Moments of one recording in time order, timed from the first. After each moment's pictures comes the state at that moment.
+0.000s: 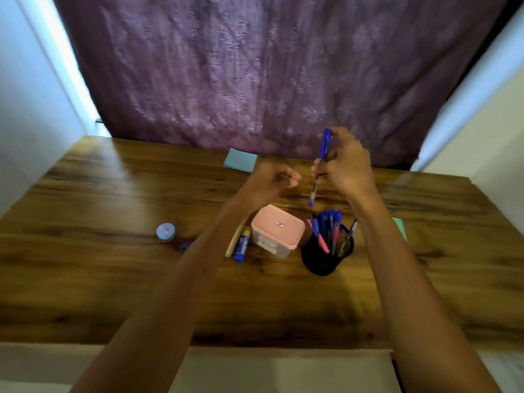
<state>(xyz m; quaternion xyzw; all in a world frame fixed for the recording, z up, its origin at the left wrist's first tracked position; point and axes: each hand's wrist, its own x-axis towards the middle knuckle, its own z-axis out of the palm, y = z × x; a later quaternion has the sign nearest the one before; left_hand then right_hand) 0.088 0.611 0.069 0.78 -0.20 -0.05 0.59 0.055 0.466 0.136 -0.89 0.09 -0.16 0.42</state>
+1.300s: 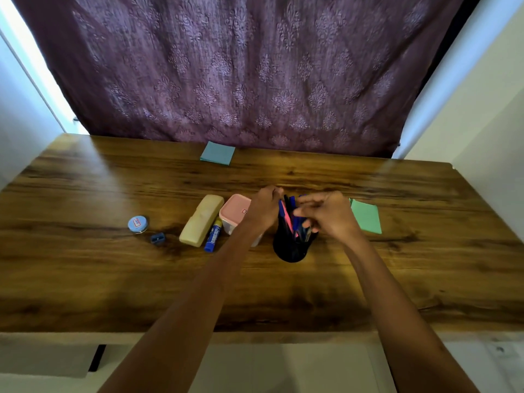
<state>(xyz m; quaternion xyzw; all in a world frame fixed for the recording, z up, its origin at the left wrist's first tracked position) 0.055 0.521 0.015 0.82 -0.05 -0.09 0.56 0.000 0.387 0.062 -0.85 0.13 0.04 0.50</state>
